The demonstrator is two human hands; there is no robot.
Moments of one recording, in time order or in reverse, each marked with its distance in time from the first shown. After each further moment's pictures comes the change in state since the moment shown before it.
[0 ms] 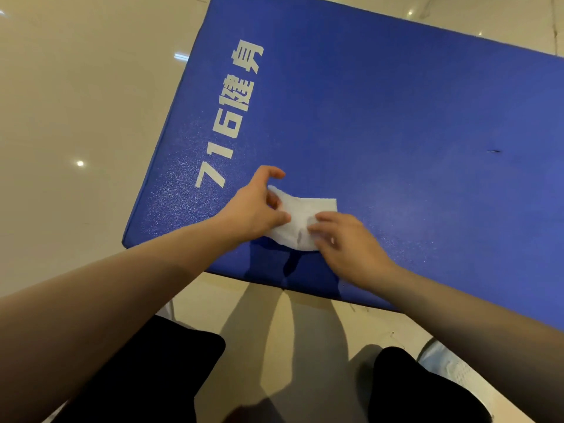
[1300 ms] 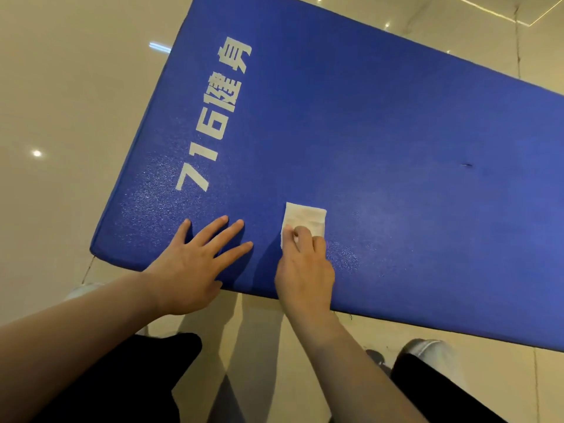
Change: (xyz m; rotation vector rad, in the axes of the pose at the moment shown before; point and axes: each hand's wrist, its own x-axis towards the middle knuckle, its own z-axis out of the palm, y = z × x) left_hand -0.033 -0.076 -0.017 1.301 -0.214 0.303; right_hand 0.001 -0.052 0.060 -0.311 0.254 0.296
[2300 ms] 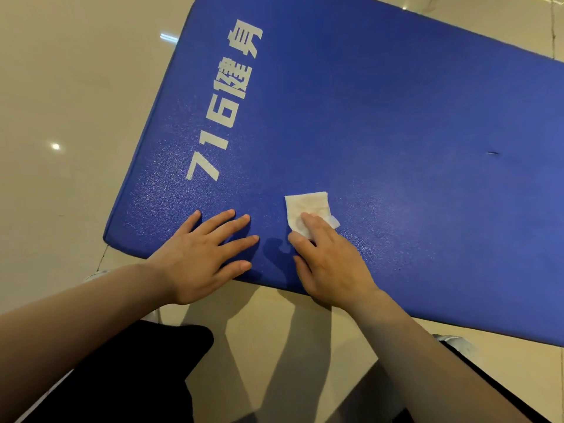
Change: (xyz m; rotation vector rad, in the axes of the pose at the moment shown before) left_hand -0.007 -0.006 -0.001 -0.255 -0.135 0.010; right_hand 0.012 0.056 0.007 0.047 0.089 -0.595
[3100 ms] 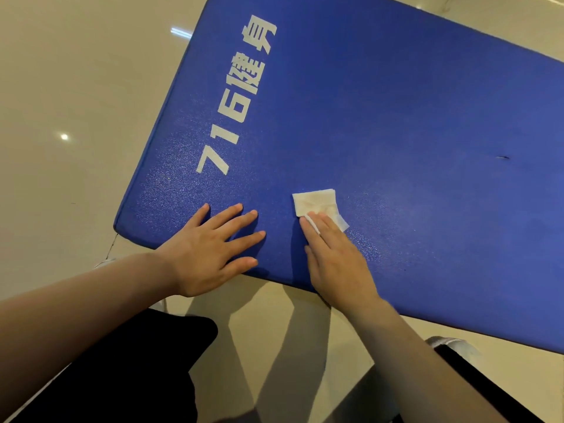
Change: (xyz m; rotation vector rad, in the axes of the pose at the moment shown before) left_hand -0.001 -0.002 0.004 0.008 0.007 0.015; right_hand -0.011 -0.003 0.018 0.007 0.047 0.145
